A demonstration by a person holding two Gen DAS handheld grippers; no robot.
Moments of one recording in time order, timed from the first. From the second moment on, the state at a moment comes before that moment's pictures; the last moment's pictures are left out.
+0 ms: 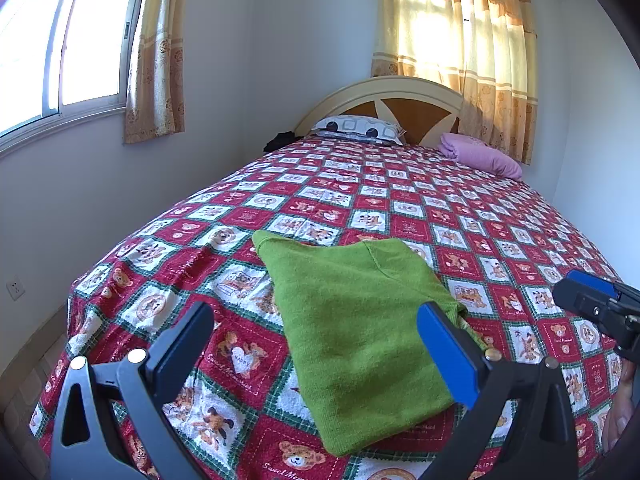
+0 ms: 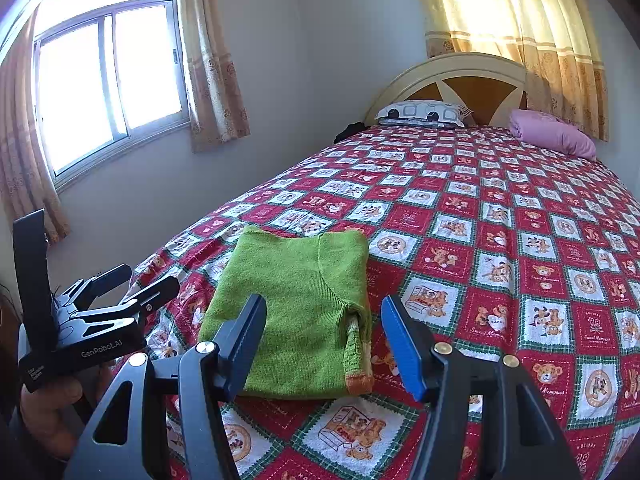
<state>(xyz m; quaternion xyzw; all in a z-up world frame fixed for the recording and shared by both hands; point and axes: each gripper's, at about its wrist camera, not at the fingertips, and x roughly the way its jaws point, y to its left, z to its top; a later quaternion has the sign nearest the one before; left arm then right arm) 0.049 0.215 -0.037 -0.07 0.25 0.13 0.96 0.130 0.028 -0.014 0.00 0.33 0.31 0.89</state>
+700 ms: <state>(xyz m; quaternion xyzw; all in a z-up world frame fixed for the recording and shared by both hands) 0.049 0.214 -0.037 -0.07 0.25 0.13 0.96 0.126 0.031 -0.015 0.01 0.33 0.31 0.89</state>
